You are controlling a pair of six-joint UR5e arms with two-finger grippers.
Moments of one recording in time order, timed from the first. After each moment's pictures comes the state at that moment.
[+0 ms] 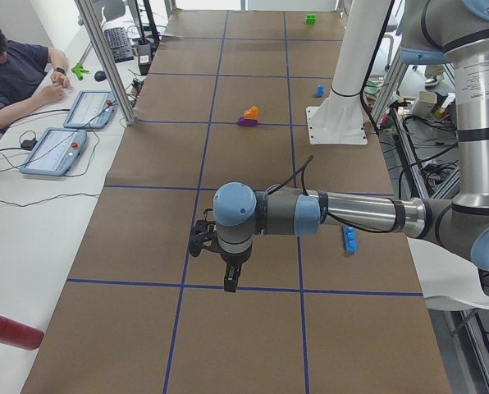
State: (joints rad) left arm -1.62 -1.39 -1.84 -1.48 -2.32 0.18; right arm 1.63 -1.66 1.82 -1.83 2.27 -0.17
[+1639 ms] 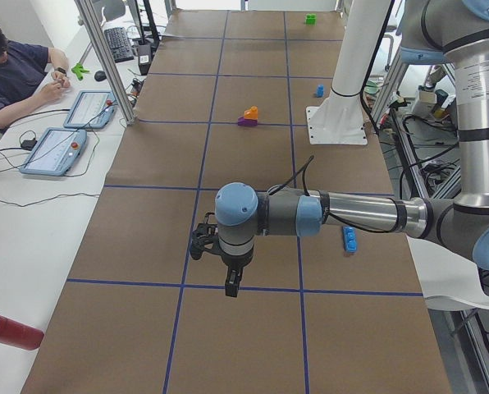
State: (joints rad) left arm -1.62 -1.39 -1.84 -1.48 -2.29 0.18; right arm 1.61 -1.65 1.77 -1.72 2.28 -0.11
